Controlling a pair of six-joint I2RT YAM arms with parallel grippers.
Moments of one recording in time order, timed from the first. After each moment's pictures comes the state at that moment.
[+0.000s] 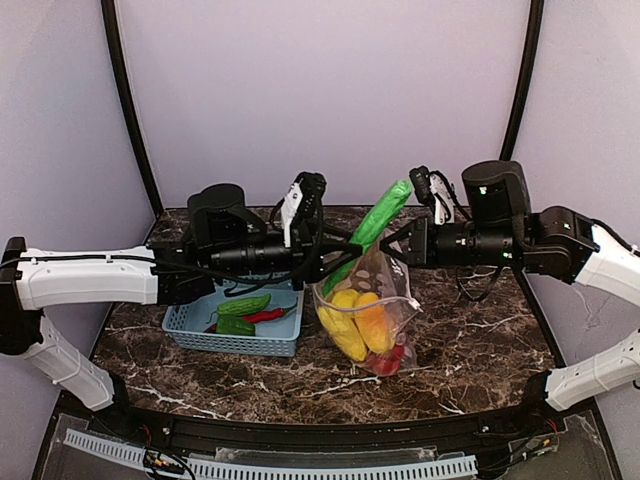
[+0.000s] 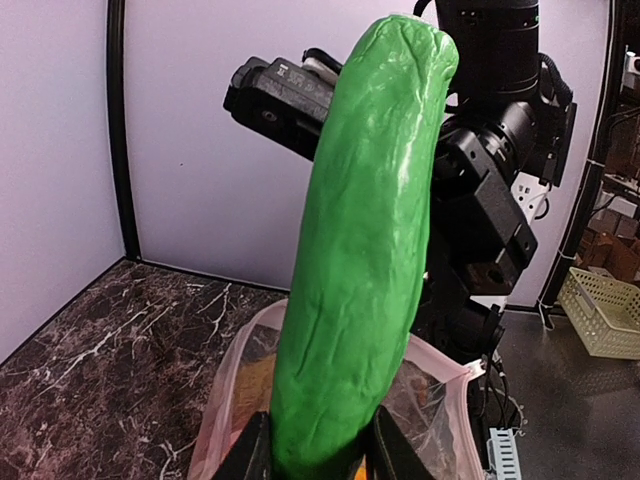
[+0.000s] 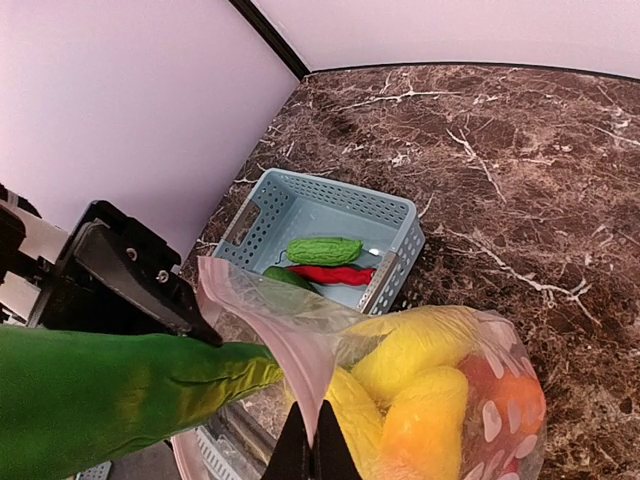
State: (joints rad) left arm -1.03 1.44 1.08 0.33 0.35 -0.07; right arm 1.02 1.13 1.20 -0.54 0.04 0.67
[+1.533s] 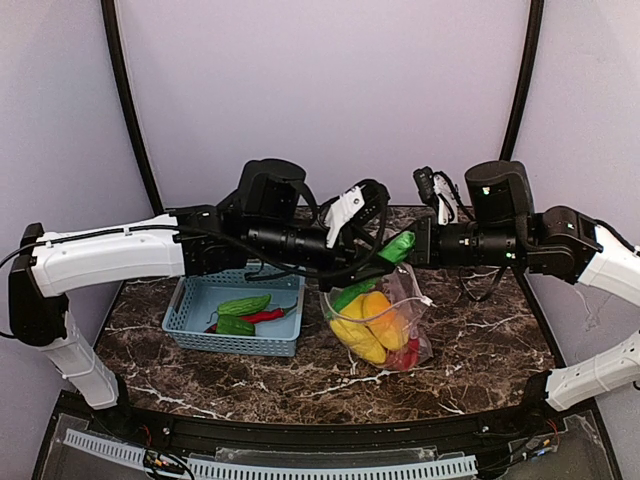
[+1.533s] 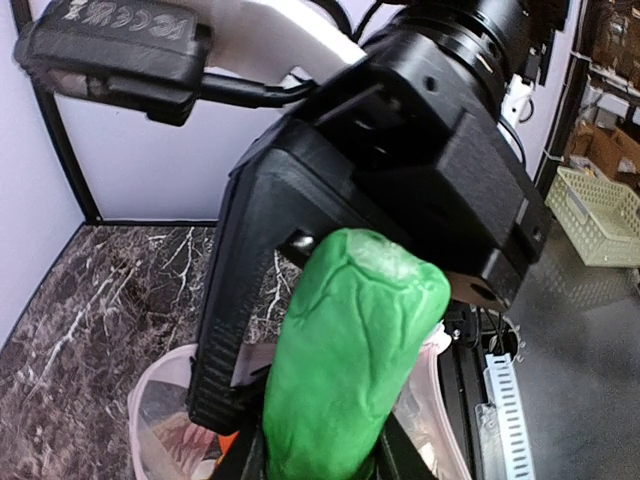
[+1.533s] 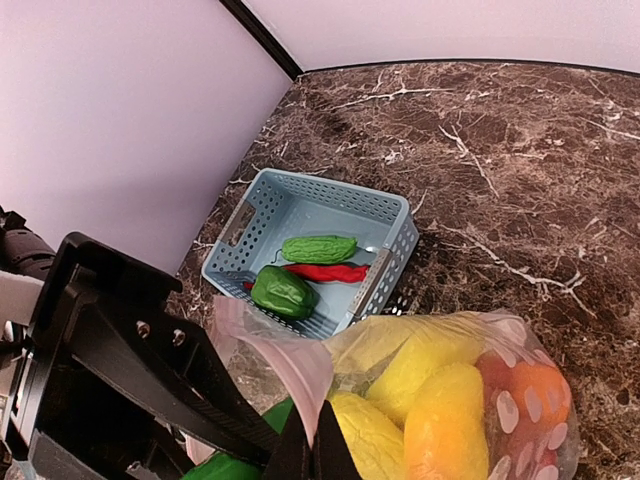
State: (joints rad) left arm -1.10 1.62 1.47 -0.18 0.37 0.14; right arm 1.01 1.12 1.20 -0.56 0.05 0.69
